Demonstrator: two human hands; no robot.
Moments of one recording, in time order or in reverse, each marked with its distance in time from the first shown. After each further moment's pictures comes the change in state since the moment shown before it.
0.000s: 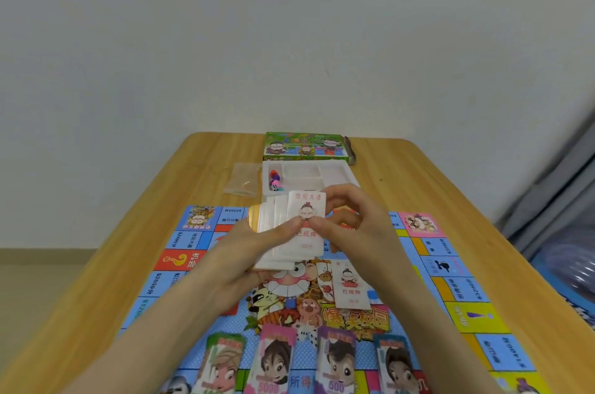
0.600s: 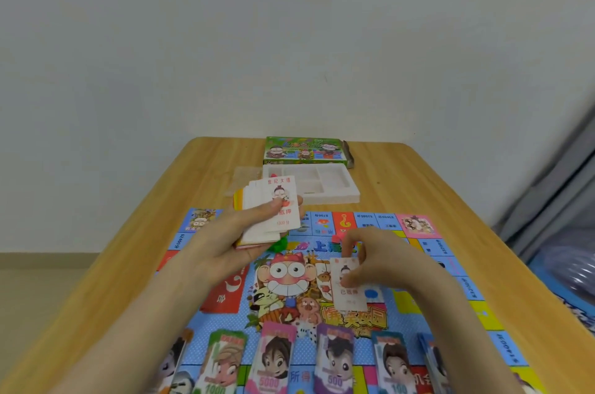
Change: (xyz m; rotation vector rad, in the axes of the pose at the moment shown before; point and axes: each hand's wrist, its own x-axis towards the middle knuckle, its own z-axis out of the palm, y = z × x) left_hand 0.013 0.018 -0.010 -0.331 0.042 -0.049; right_hand 0.005 0.010 -0.038 -0.831 -0.410 0.393
